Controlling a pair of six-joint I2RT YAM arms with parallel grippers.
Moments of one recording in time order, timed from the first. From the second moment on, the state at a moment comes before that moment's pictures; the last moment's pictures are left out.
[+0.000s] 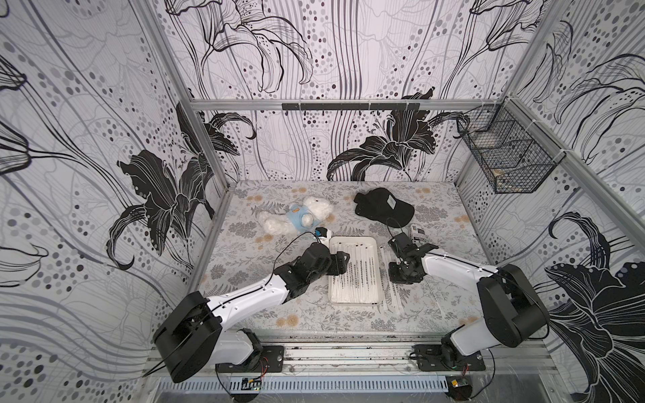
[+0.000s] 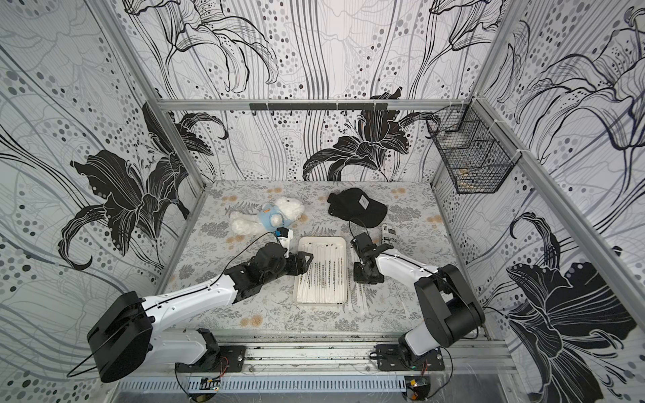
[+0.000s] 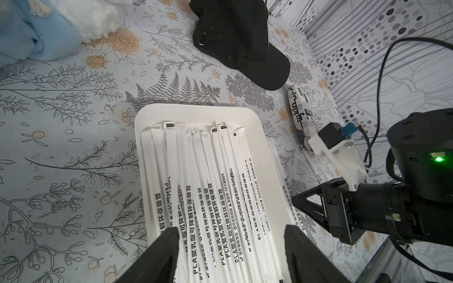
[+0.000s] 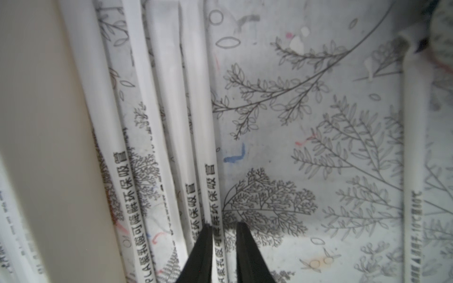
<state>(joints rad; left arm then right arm) -0.79 1.32 0.71 0.03 -0.11 -0.72 0.48 1.53 0.81 -0.63 0.05 0.50</state>
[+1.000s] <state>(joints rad) -0.78 1.31 0.72 0.00 -0.15 -0.71 0.65 1.50 1.05 -0.64 0.05 0.61</state>
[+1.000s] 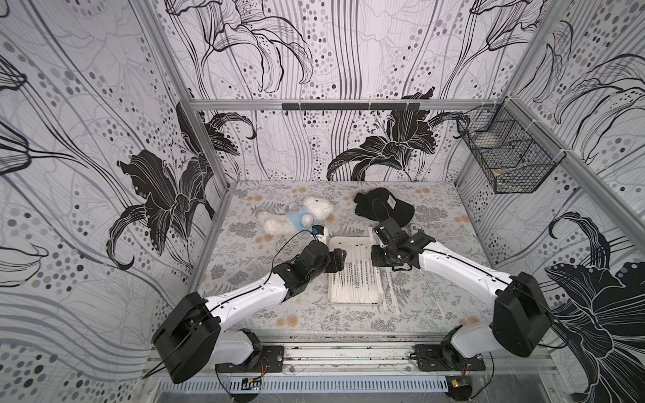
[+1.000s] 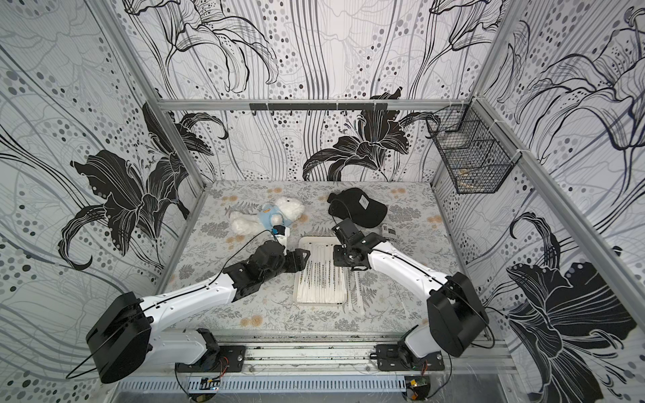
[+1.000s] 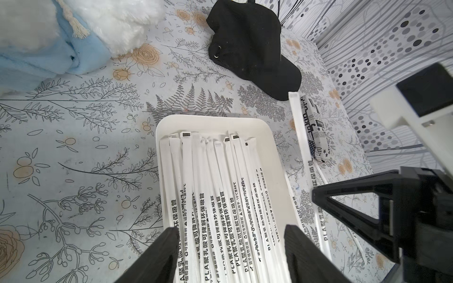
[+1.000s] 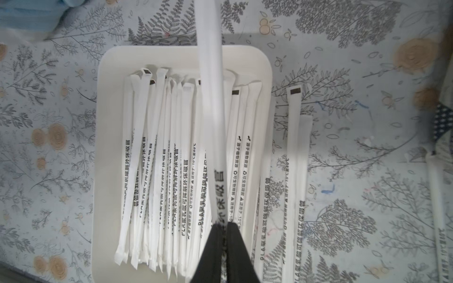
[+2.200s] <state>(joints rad) -0.78 1.29 0.70 -0.01 -0.16 -0.71 0.69 1.60 1.05 -0.63 0.11 0.71</state>
